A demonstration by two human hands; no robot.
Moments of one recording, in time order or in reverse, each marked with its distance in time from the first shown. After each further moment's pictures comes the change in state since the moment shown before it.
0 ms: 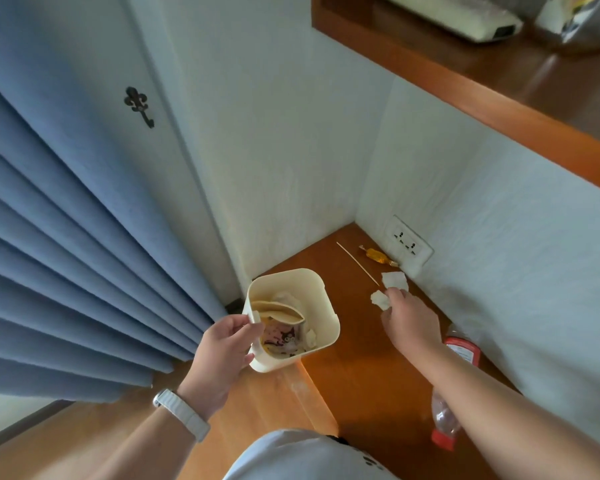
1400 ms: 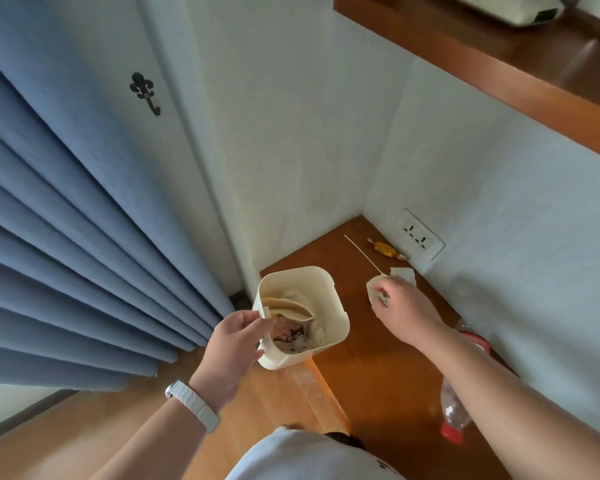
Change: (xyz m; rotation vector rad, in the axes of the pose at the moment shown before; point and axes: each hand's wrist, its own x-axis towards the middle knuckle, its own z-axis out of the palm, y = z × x) left_hand 0.009 -0.007 -0.006 -0.003 -0.038 -0.042; right_hand 0.007 -0.023 -0.014 0.241 -0.105 -0.117
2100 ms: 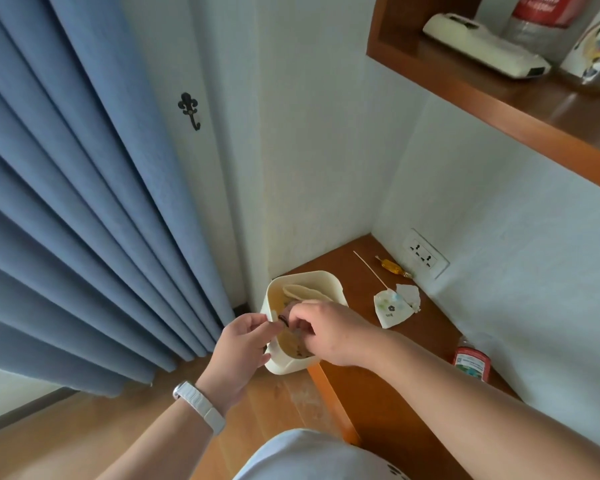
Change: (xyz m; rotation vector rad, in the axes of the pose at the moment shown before) left_hand -0.025 -0.007 -0.020 -0.058 -0.025 0.080; right_hand -0.035 -0.157 -0.011 0.116 -0.391 -0.455
